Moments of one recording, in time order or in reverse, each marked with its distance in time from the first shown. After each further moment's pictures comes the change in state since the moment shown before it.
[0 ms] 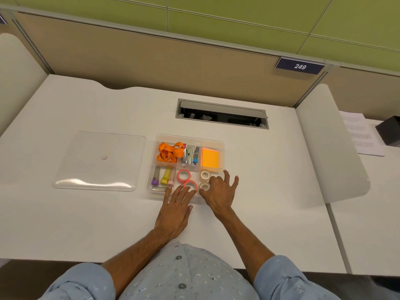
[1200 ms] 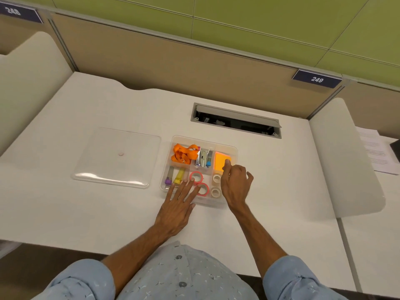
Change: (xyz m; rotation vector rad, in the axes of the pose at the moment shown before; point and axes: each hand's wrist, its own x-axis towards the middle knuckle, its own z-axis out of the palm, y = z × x) left_hand -0.014 -0.032 -0.009 0.033 0.283 0.092; right_hand 0.016 -0.014 -0.040 0.365 0.429 0.104
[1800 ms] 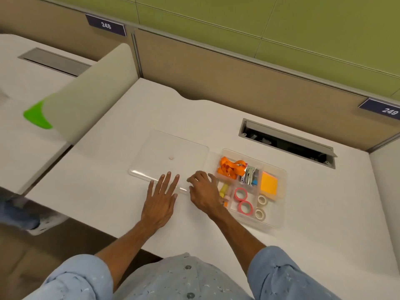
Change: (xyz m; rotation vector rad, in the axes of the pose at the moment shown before) left_hand -0.085 -0.163 -0.069 0.102 0.080 -0.439; right_hand -0.072 -0.175 0.122 -0.059 -0.456 -0.821
